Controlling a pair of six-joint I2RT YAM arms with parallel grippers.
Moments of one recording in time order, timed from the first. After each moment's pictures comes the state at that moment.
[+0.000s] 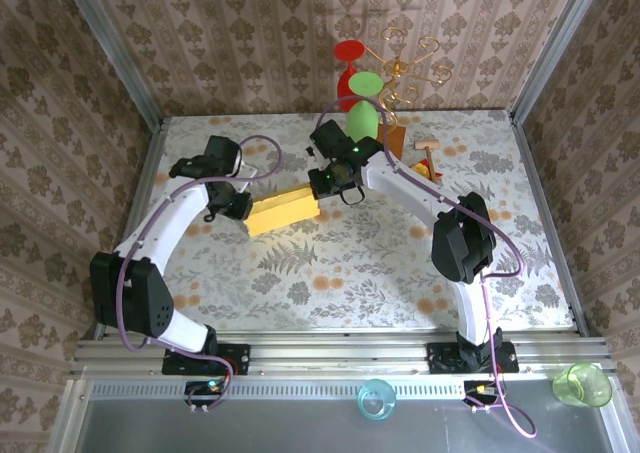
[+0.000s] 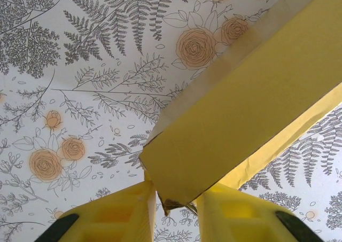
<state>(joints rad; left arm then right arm) -0.30 1.49 1.28 -1.02 0.02 0.18 0.64 2.05 1.87 -0.87 -0.09 0.32</state>
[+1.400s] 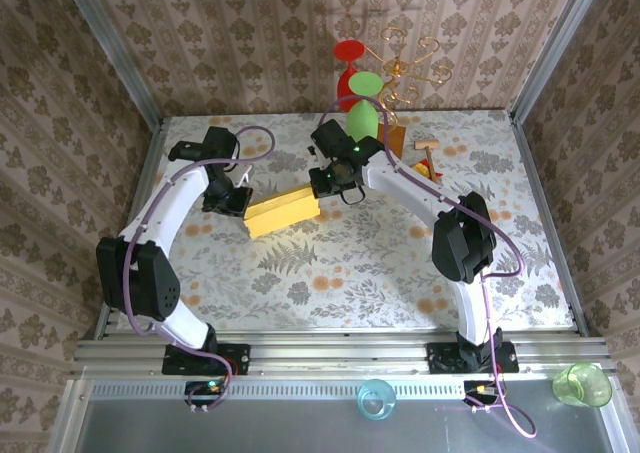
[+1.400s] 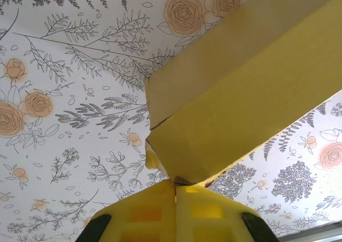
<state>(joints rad) -0.27 1.60 1.44 -1.24 0.11 0.03 0.64 2.05 1.87 -0.87 -0.09 0.35</state>
